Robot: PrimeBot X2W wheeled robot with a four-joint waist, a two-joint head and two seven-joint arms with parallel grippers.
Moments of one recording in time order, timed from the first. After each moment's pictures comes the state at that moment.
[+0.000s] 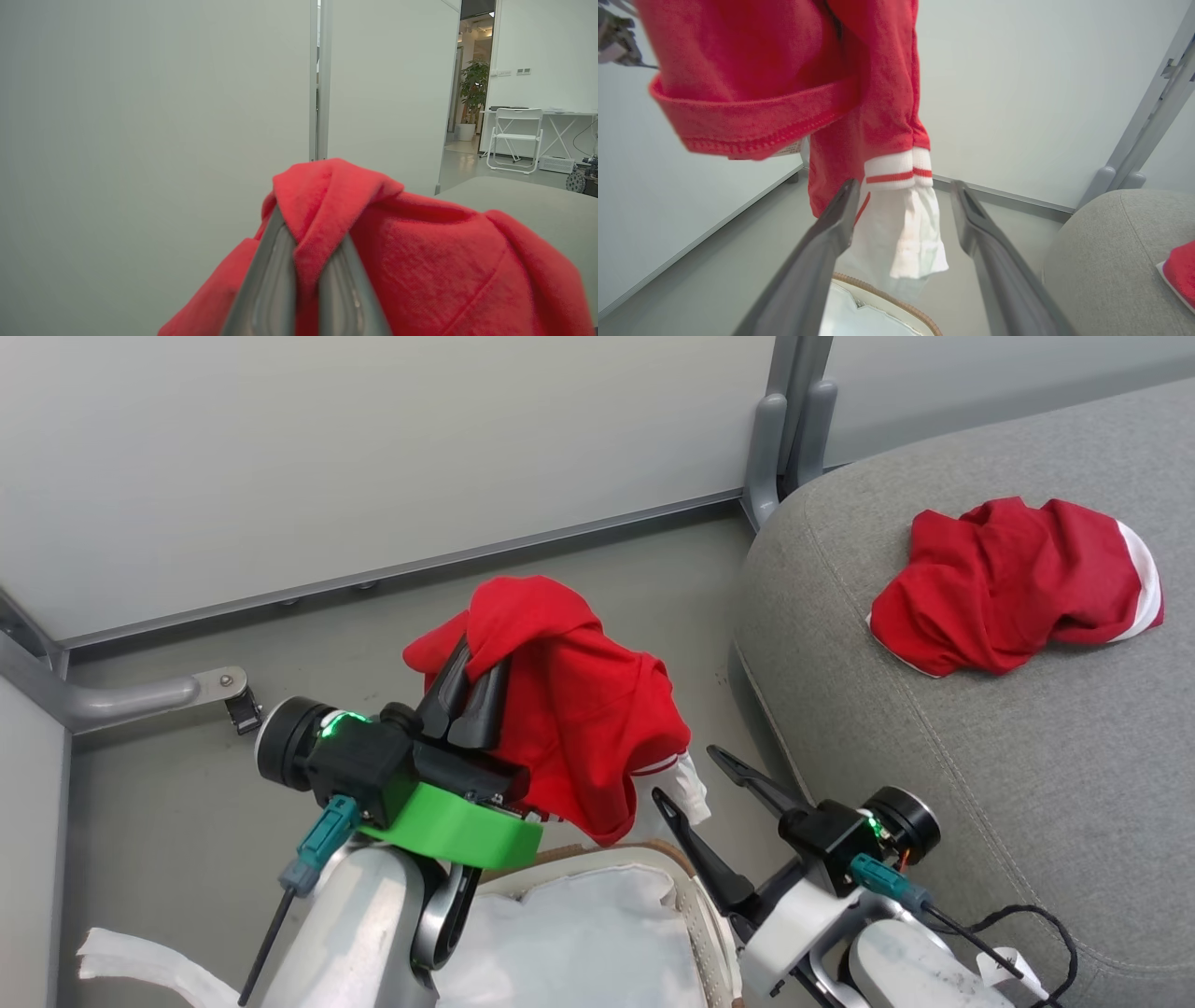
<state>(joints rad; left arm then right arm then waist) -0.32 0.05 -0.37 0.08 -0.23 -0.13 -0.26 -0.28 -0.14 0.56 0.28 0.23 0.13 -0.26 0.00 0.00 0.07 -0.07</state>
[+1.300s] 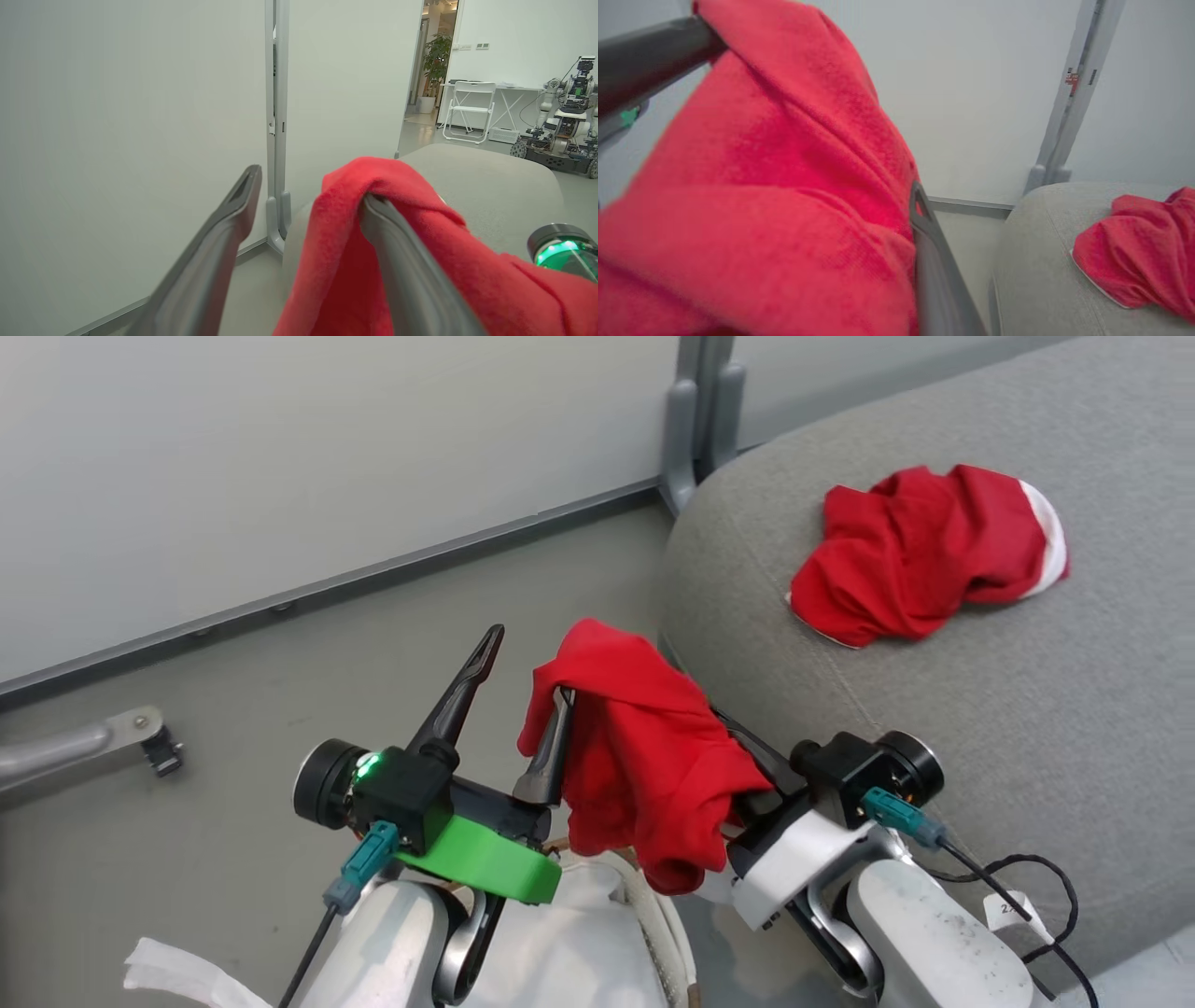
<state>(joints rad) -0.28 0.05 -0.42 0.14 -0.24 -0.11 -0.26 -0.38 -0.12 0.54 0.30 0.30 0.13 -0.26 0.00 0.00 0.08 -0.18</state>
